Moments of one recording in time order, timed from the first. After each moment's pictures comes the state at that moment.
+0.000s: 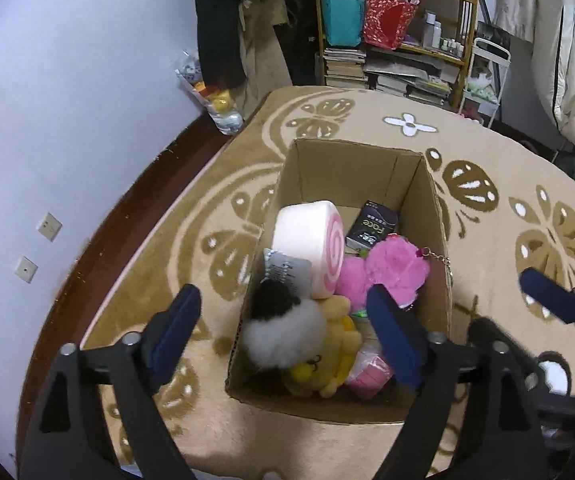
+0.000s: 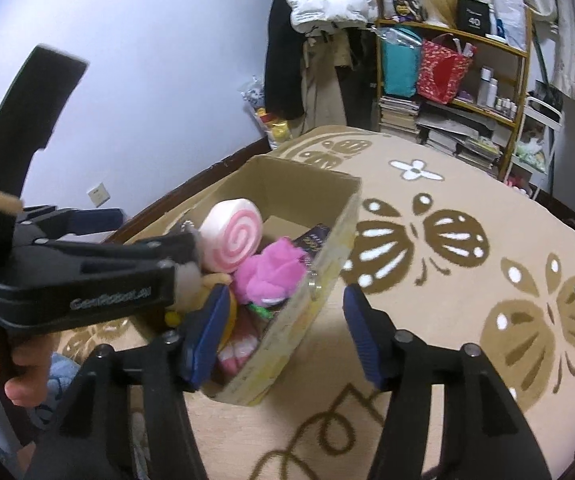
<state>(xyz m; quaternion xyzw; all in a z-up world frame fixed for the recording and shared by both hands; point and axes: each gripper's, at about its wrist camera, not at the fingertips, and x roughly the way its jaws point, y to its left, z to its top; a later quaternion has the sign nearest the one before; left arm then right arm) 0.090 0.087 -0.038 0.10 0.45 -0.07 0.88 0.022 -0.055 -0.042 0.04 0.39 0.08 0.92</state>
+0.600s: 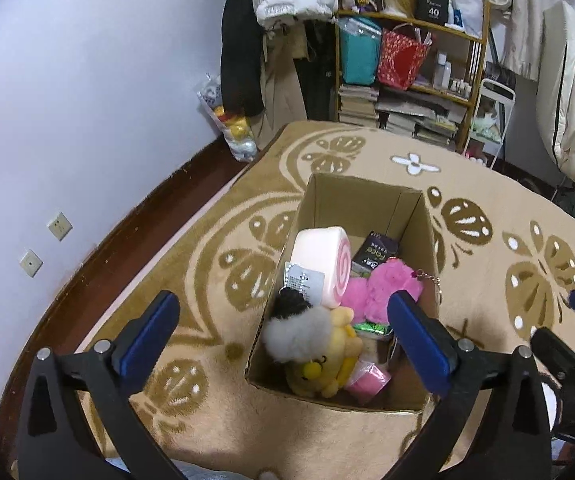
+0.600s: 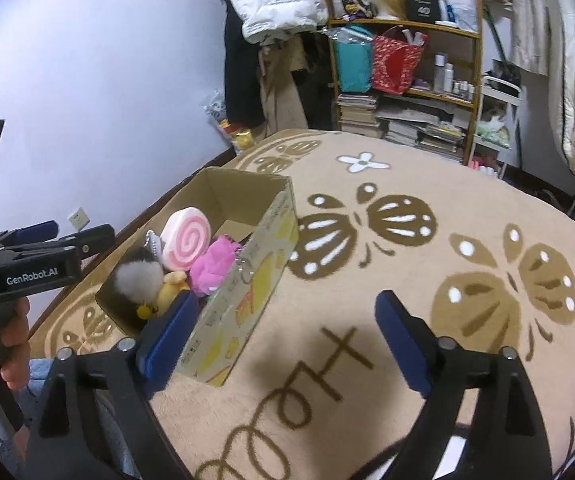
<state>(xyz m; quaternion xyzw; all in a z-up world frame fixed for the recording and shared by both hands) 0.061 0.107 -0.008 0.07 0.40 -0.05 0.91 -0.016 -0.106 -0.025 0.08 0.37 0.02 0.92</state>
